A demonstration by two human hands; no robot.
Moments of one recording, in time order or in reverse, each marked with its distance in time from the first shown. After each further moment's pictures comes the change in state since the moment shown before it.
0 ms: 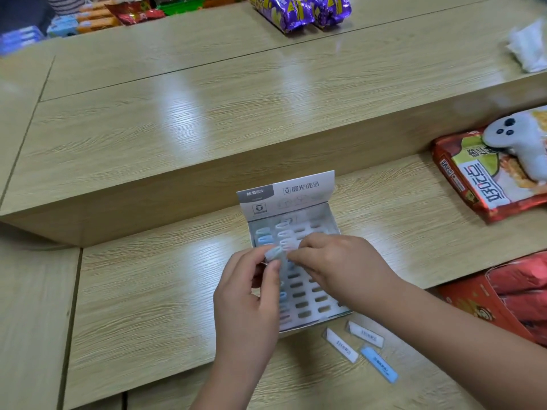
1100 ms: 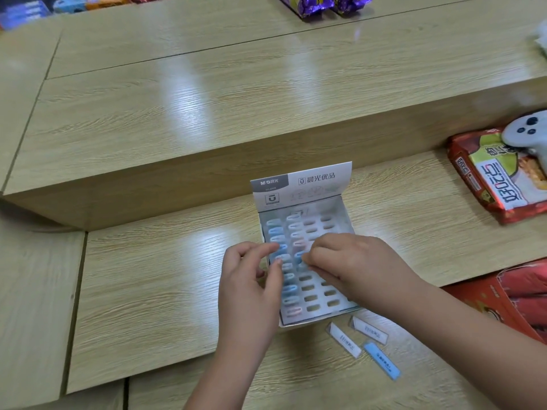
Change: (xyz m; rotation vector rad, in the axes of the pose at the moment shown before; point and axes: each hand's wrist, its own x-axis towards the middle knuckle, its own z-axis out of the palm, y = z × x) left_hand 0.004 -0.027 -0.001 0.066 -0.040 -0.159; right_hand -0.007 0.003 -0.001 -0.008 -0.038 -0.075
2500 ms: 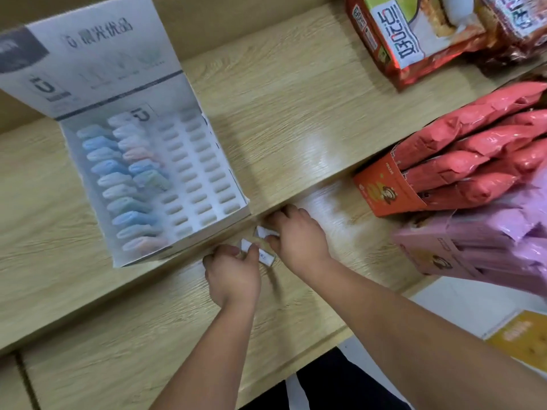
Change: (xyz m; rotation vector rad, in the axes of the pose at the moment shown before) left_hand -0.099 -0.103 0.175 0.456 -0.164 -0.598; right_hand -0.143 0.022 0.143 0.146 -0.237 0.867
